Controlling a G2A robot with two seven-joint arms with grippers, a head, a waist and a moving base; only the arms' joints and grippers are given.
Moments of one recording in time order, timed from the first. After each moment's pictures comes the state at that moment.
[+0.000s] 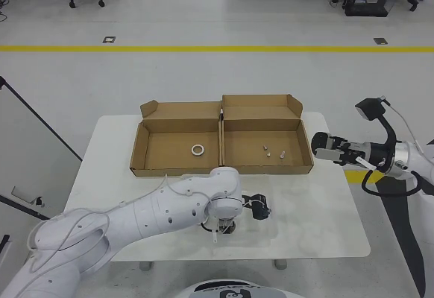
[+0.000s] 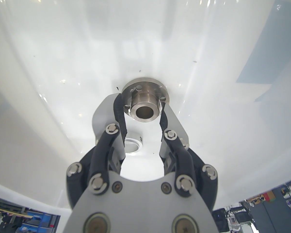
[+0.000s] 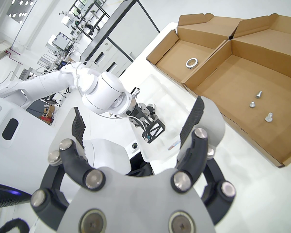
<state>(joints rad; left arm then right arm) 0.66 -1.32 -0.17 -1.53 0.66 -0.33 -1.49 -1.41 -0.98 1.77 -1.82 0.23 -0.32 1.38</state>
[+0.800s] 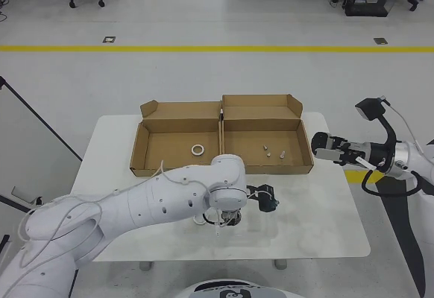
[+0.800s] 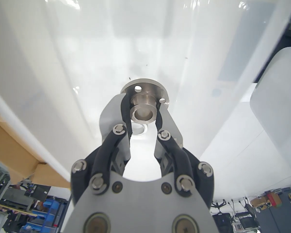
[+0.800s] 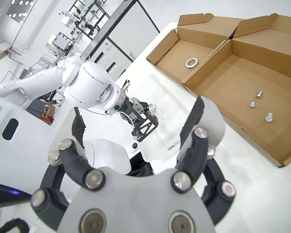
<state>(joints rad) 0.52 -1.30 -0.18 -1.65 0.54 -0.28 -1.54 -1.41 -0.98 1.77 -1.82 0.23 -0.32 1.38</state>
